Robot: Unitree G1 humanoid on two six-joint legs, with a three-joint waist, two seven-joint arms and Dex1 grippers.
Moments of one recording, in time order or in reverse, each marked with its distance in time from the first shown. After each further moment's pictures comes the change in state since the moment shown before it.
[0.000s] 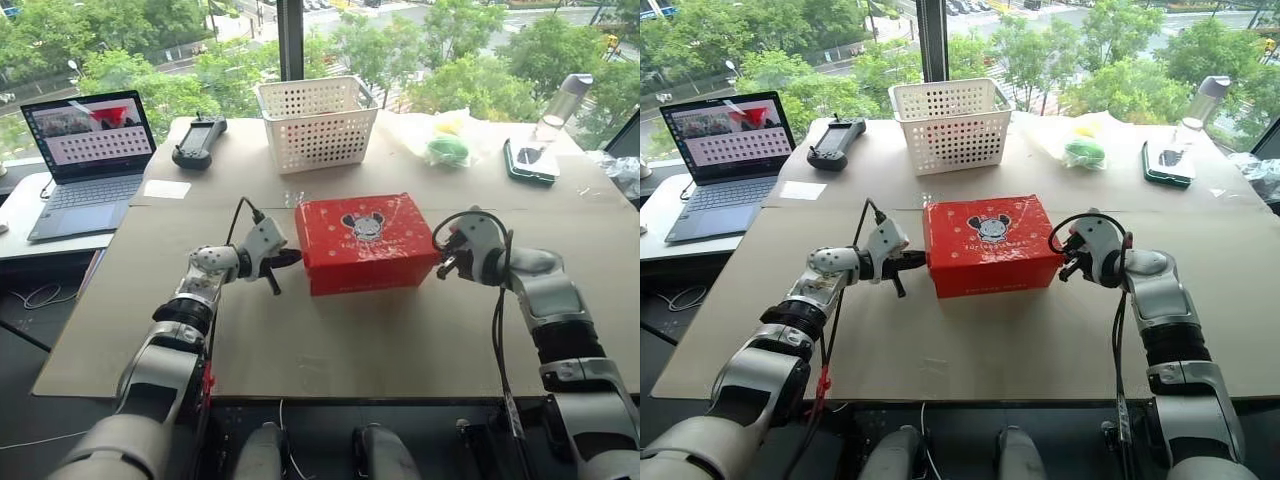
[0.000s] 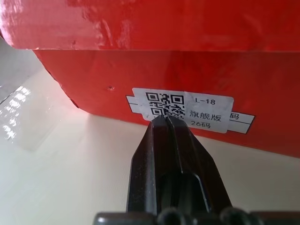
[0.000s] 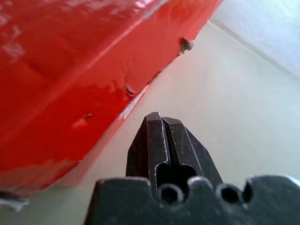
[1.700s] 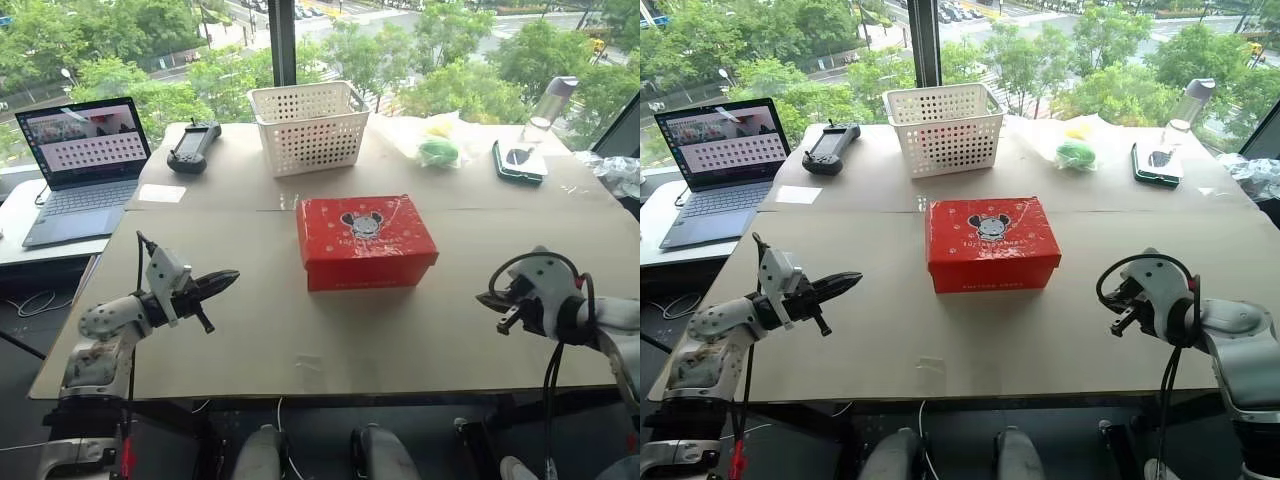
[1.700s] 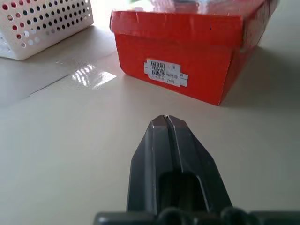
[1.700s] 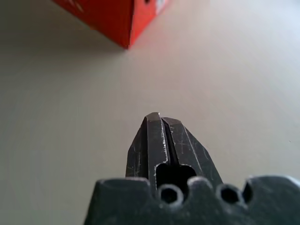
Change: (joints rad) left arm 0.688 0.329 0.339 -1.040 -0.473 0.442 -0.081; right arm 0.473 -0.133 -0.219 -0.808 0.266 0.511 -0.009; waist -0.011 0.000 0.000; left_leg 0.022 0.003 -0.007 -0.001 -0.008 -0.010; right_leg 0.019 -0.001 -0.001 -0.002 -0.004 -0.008
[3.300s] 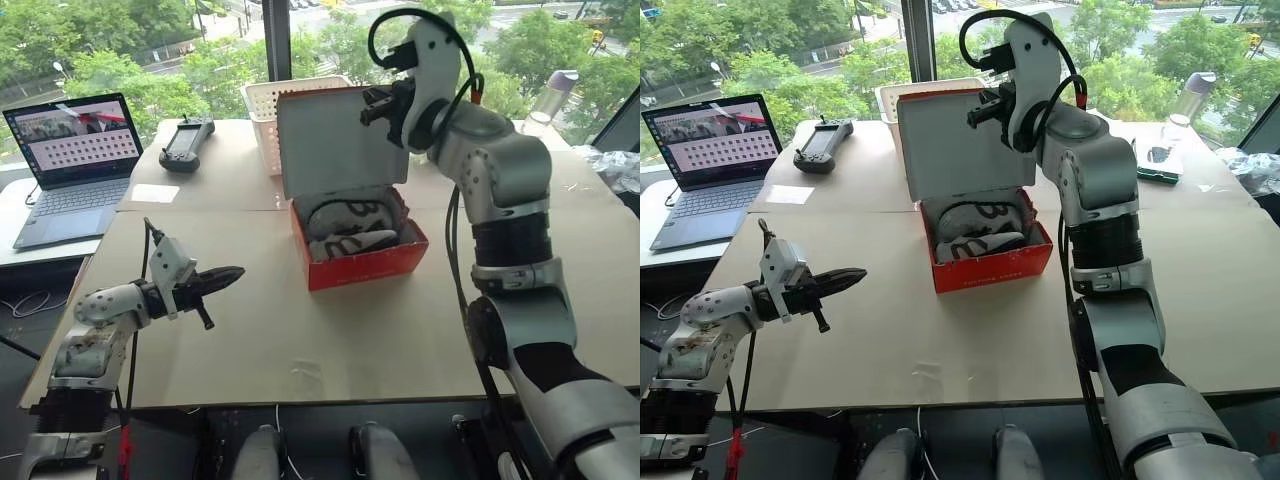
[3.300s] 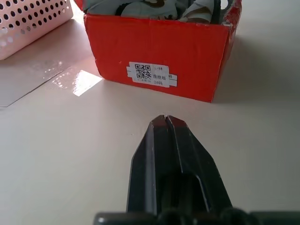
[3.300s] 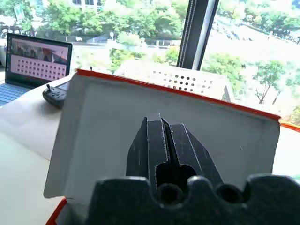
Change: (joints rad) left arm -0.029 0.023 -0.088 0.028 0.040 0.019 0.023; right arm -1.017 0.419 0.211 0.681 -0.073 -0.124 -0.456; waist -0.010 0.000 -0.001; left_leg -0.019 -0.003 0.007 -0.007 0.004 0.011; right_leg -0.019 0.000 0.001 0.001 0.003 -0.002
